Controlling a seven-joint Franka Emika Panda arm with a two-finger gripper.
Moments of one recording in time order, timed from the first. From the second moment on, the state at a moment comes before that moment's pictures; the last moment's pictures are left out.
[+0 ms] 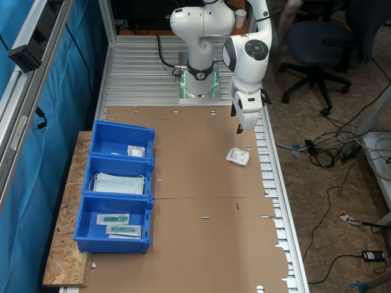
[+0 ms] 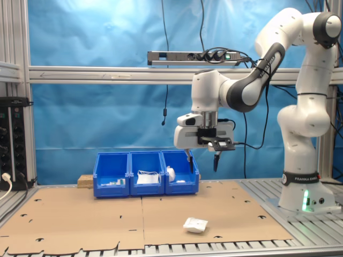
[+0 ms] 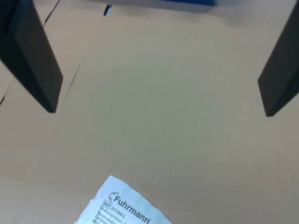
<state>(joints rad) 0.00 -0.26 0.28 -2.63 0.03 2.38 -0.68</state>
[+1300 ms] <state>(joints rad) 0.03 0.12 0.29 -2.62 0.03 2.73 -0.62</state>
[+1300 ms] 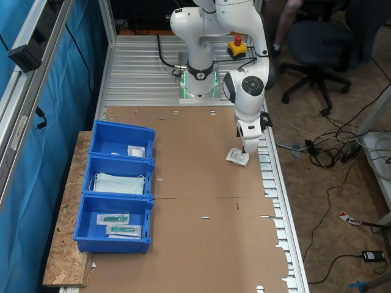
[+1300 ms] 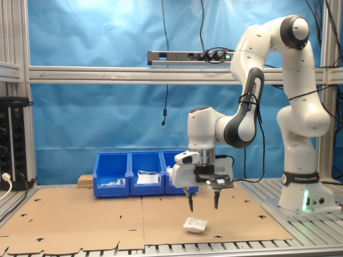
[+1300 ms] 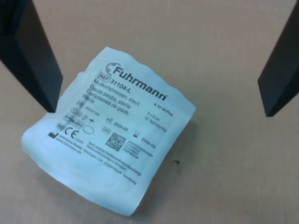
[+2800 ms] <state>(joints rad) 0.03 0.24 0.23 -2.59 0.03 2.80 -0.20</state>
